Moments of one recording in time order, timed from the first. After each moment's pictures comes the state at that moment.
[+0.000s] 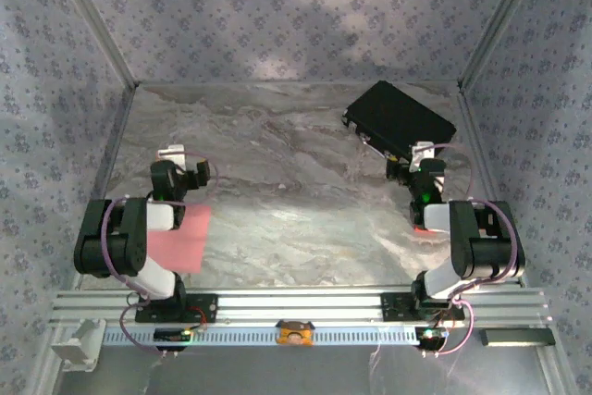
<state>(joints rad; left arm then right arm) 0.02 1.54 0.40 0.72 -0.04 -0.03 -0.02 1.51 0.39 0.73 0.06 -0.04</state>
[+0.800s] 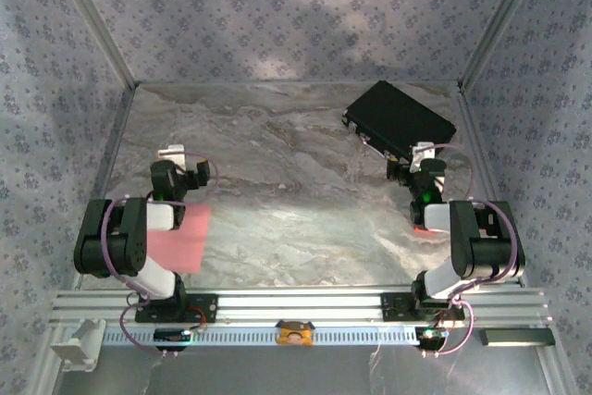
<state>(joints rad) 0.02 1.54 0.40 0.72 -0.04 -0.03 -0.03 1.51 0.39 0.72 0.06 -0.04</state>
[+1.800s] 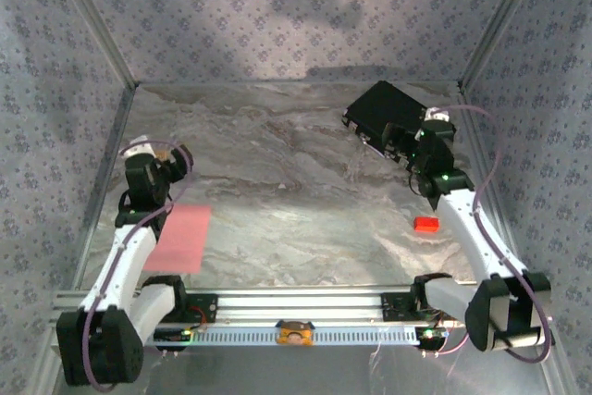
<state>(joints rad) 0.02 0.89 0.55 -0.10 -0.16 -0.48 0.12 1.10 0.84 -0.22 0.09 0.36</state>
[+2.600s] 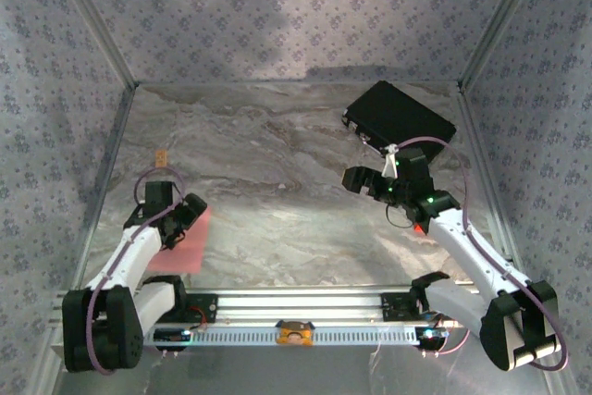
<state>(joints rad) 0.02 1.01 0.42 -0.49 0.07 -0.84 0.31 1.02 0.66 -0.33 -0.34 0.59</state>
